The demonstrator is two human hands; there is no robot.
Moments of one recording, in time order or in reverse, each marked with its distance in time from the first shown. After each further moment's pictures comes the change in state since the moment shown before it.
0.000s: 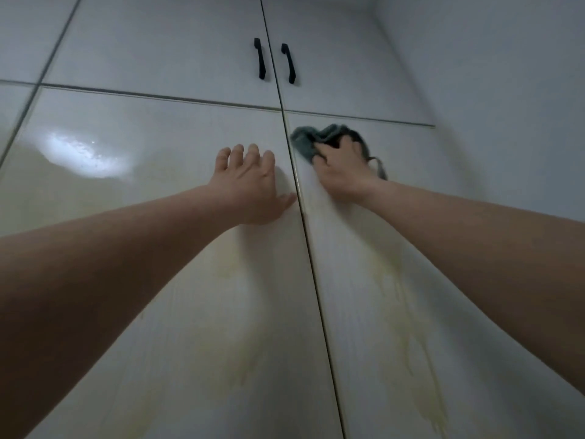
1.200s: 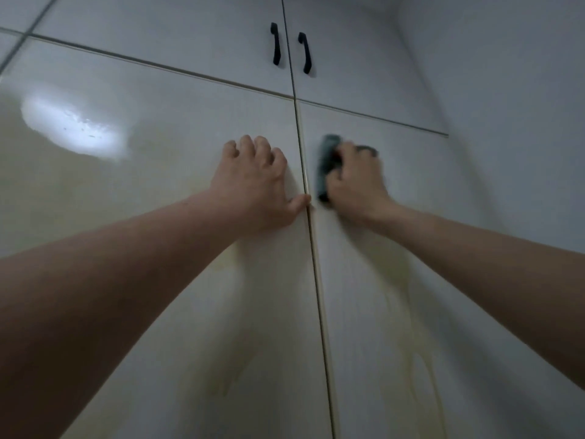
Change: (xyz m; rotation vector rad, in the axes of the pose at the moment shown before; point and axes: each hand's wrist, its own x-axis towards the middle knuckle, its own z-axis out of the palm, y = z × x) left_hand -0.003 0.004 0.023 0.186 0.147 0.022; right_hand -0.021 0.012 0.019 0.019 0.141 -0.057
